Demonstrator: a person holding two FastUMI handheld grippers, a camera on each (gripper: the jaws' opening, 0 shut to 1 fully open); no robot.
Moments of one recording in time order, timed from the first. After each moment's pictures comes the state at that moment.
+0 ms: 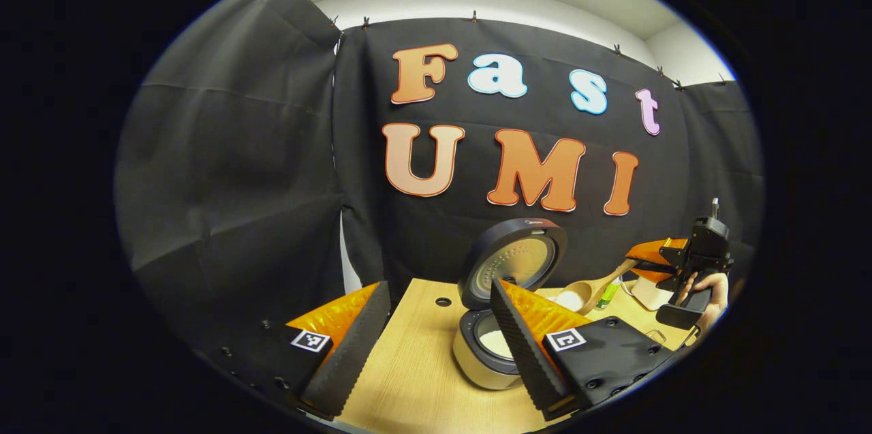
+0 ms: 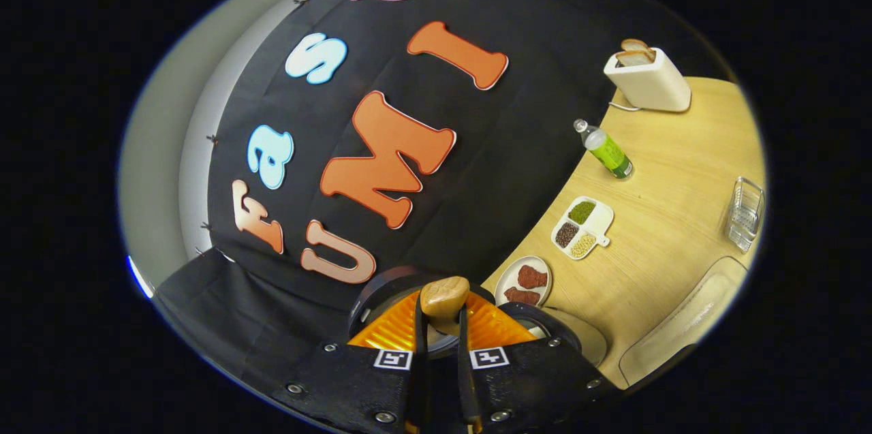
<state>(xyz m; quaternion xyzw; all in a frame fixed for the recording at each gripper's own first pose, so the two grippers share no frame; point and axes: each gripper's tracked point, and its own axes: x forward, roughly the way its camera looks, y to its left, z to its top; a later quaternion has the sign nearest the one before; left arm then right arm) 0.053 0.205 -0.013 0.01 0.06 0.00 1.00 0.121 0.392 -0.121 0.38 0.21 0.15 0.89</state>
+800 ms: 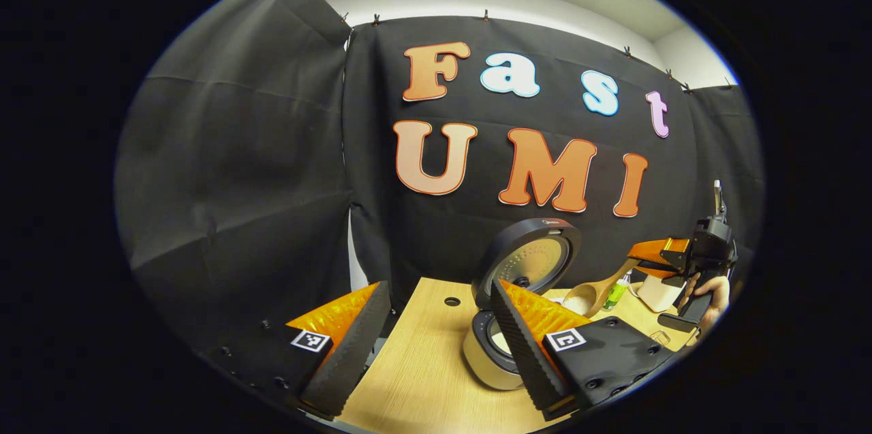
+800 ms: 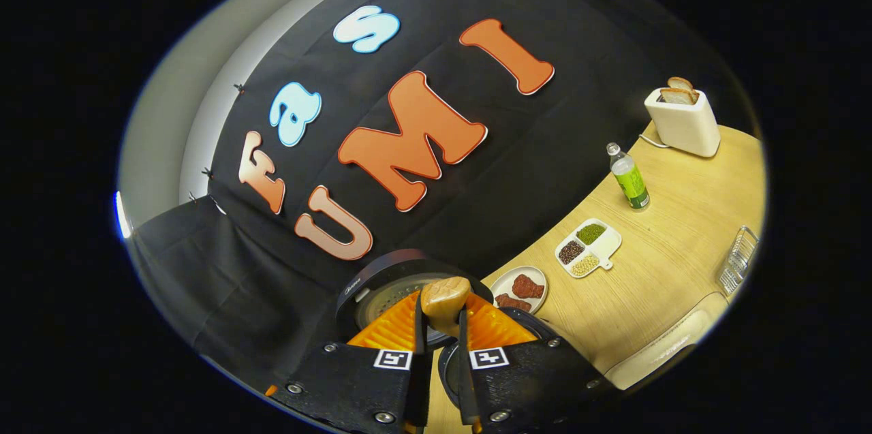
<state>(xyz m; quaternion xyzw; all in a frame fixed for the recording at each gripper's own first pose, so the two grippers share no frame) 0.057 0.225 -0.015 0.01 0.07 0.02 1.00 0.115 0.421 -0.121 0.28 0.20 0.18 0.92</state>
